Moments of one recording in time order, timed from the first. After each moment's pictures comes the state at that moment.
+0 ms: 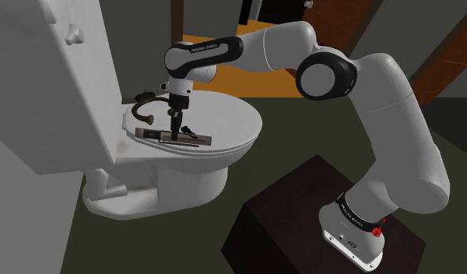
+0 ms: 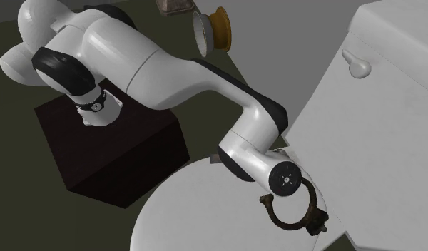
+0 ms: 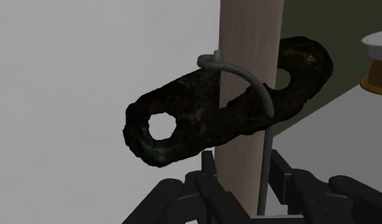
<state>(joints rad) 0.29 0.92 0.11 -1.21 0.36 1.83 -0.74</state>
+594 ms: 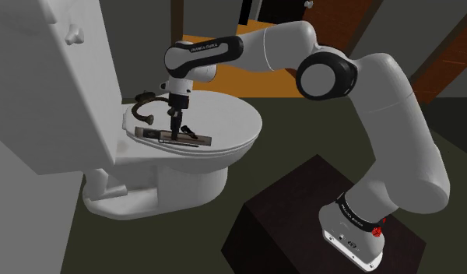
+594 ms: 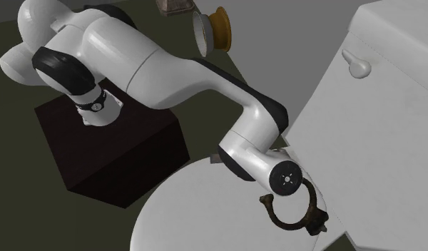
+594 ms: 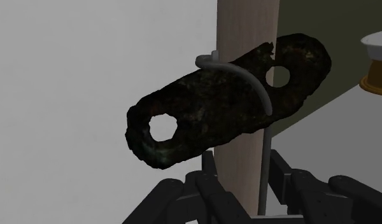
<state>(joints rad) 0.29 0.92 0.11 -1.21 0.36 1.83 -0.74</state>
